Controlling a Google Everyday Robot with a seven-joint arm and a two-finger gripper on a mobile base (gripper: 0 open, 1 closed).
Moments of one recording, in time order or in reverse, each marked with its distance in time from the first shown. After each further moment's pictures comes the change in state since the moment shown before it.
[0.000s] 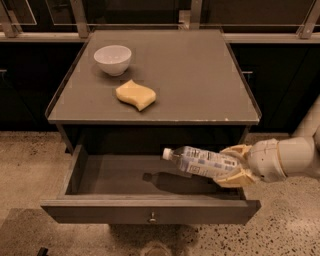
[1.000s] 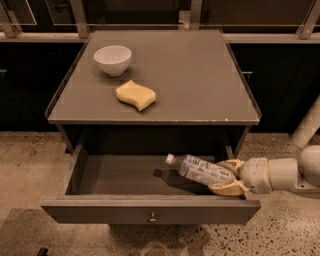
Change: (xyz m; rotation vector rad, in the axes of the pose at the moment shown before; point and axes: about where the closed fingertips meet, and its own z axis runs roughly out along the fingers) arm 0.068 -0.015 0.056 -0.025 -0.139 0.122
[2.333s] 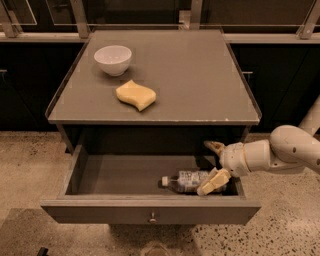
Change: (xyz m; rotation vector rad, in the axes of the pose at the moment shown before) arm -0.028 -0.022 0.053 -0.096 0.031 -0.043
